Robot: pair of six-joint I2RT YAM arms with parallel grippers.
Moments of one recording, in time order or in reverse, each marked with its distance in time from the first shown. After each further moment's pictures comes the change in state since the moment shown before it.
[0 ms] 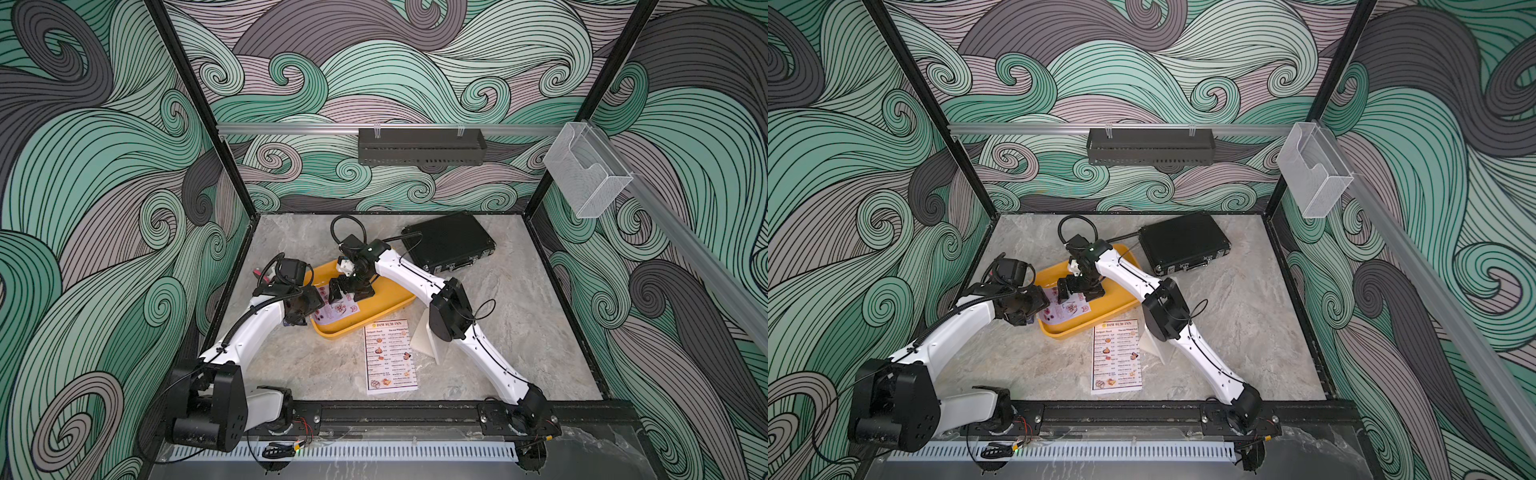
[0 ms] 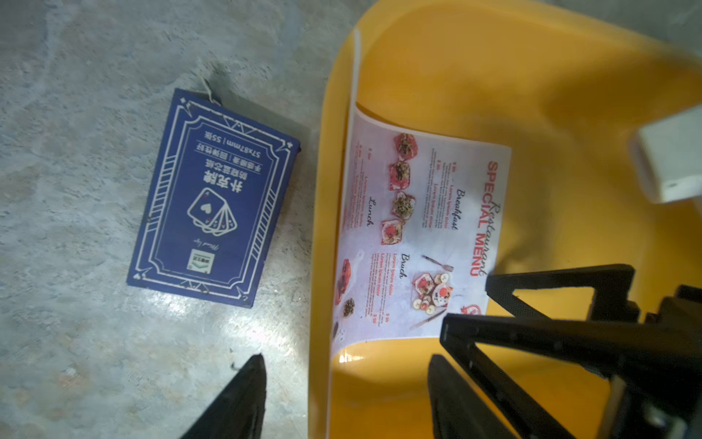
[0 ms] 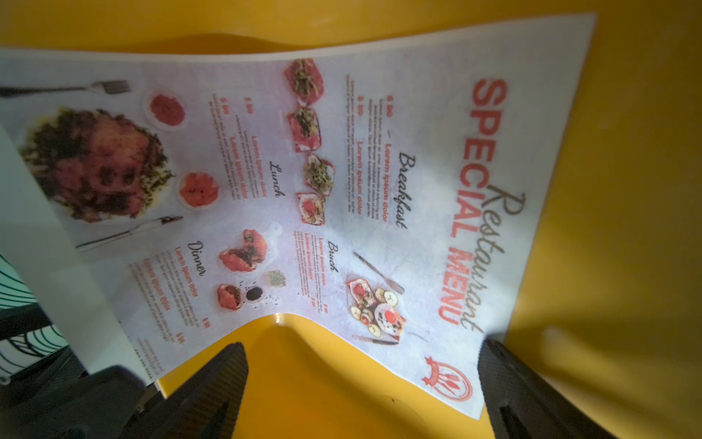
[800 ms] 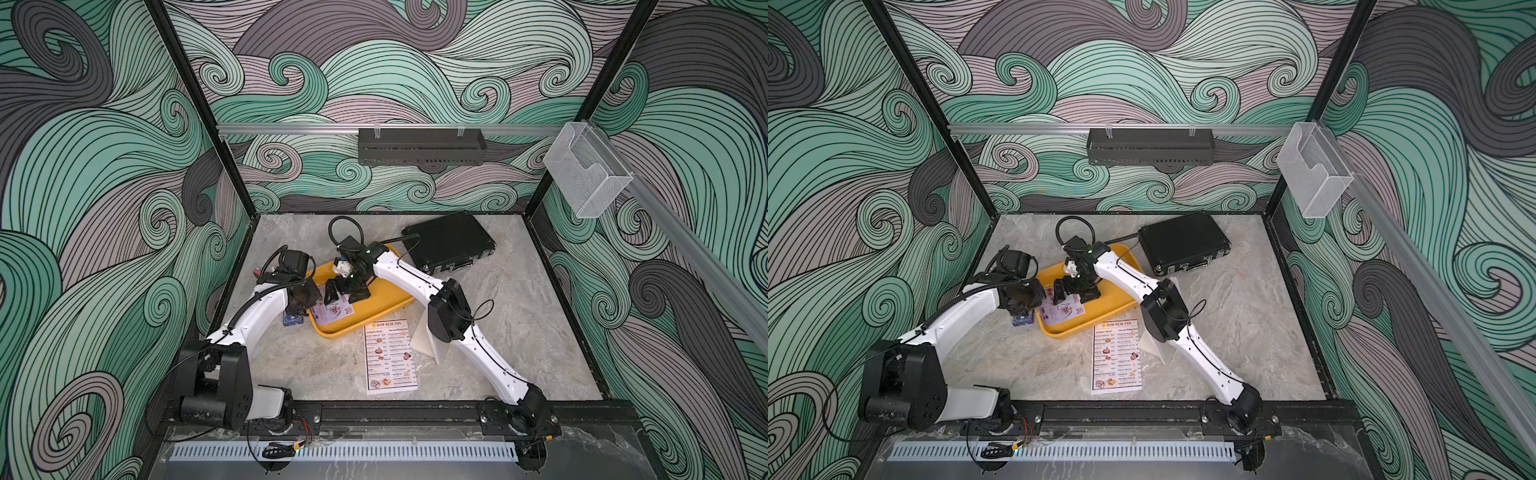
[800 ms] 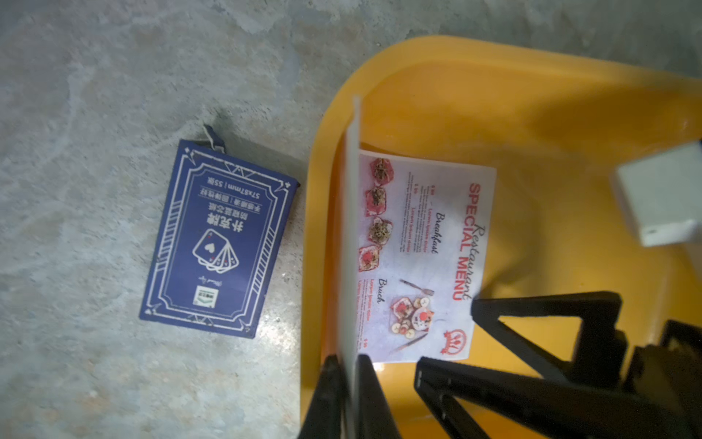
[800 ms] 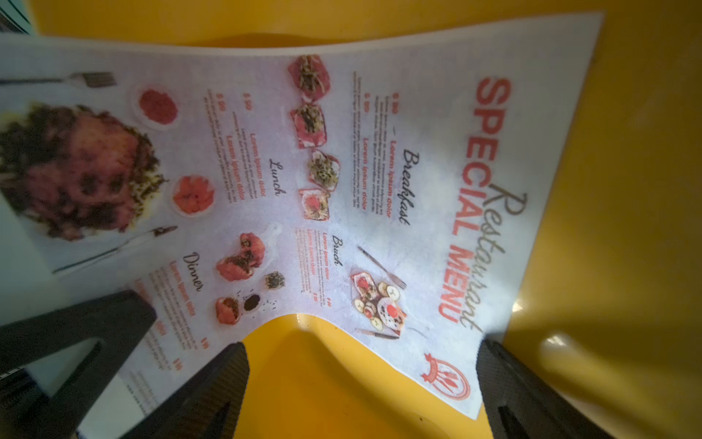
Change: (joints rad) left arm 0.000 0.090 0.090 -0.027 -0.039 0.042; right arm 0.007 0.007 -0.005 0.037 -0.037 0.016
